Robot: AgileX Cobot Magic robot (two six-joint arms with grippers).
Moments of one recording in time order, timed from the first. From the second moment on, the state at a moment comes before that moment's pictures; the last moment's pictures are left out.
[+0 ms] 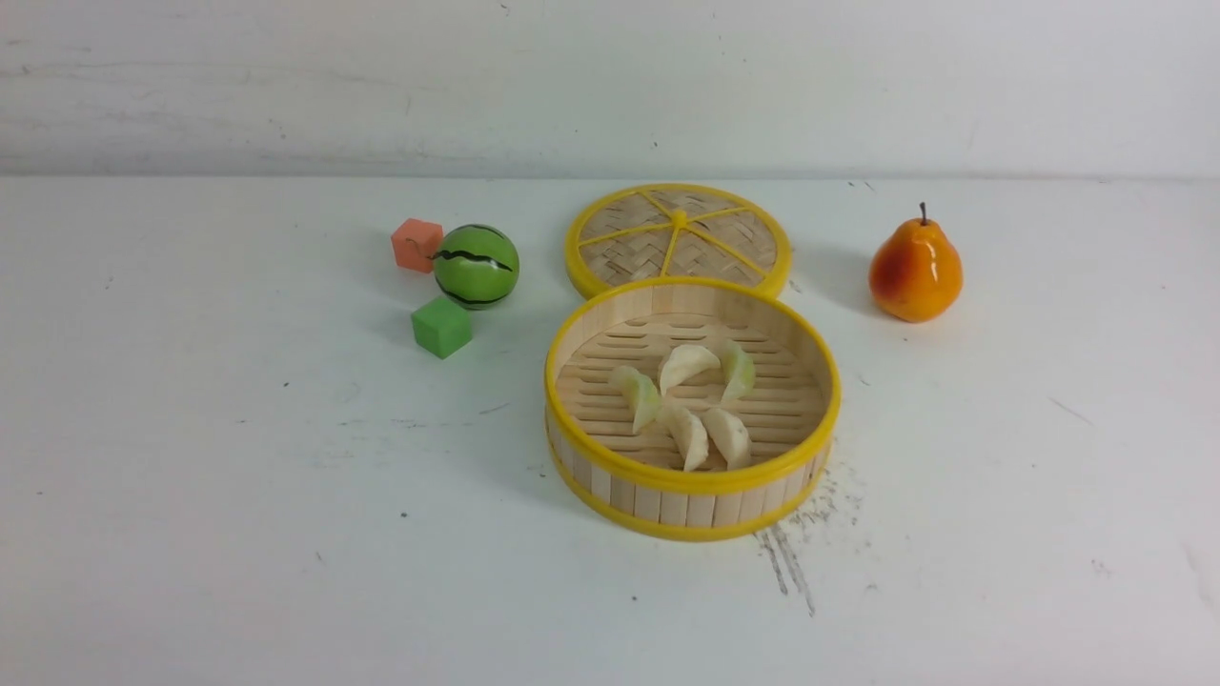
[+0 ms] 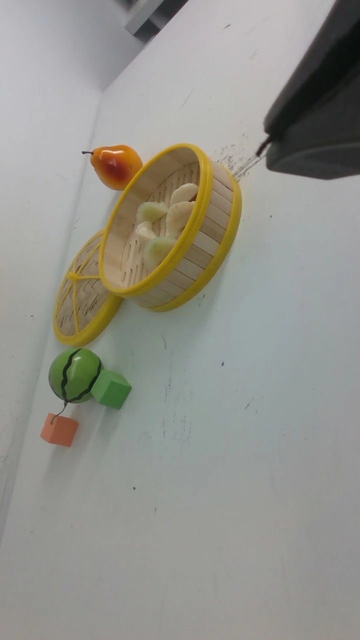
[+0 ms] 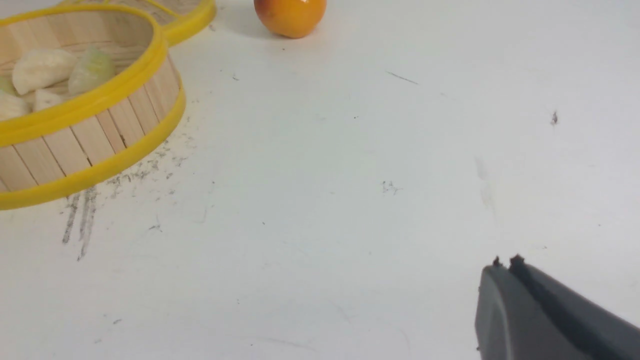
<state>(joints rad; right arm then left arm) -0.03 -0.01 0.02 -0.01 0.38 0.16 -0.52 -0.02 -0.53 0.14 0.83 -0.50</state>
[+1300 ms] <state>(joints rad) -0.03 -0.01 0.02 -0.01 0.38 0.17 -0.51 -0.02 -0.44 0.08 0.73 -0.50</state>
